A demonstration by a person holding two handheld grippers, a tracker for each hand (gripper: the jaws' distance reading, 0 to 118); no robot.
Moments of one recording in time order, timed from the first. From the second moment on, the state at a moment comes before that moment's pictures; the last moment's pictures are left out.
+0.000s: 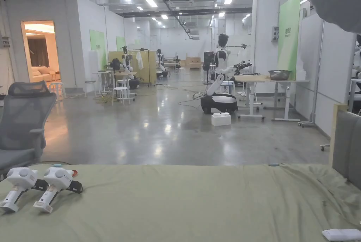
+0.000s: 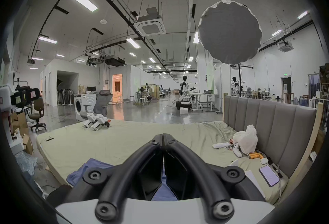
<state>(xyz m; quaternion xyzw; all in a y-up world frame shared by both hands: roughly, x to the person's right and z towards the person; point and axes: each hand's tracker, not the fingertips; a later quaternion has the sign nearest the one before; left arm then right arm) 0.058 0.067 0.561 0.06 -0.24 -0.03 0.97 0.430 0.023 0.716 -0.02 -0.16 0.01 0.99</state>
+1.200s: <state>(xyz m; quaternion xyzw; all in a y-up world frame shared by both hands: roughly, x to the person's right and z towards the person) 0.137 -0.202 0.192 -0.48 -0.17 -0.03 0.86 0.510 -0.097 0.683 -0.24 -0.21 -0.14 0.94</state>
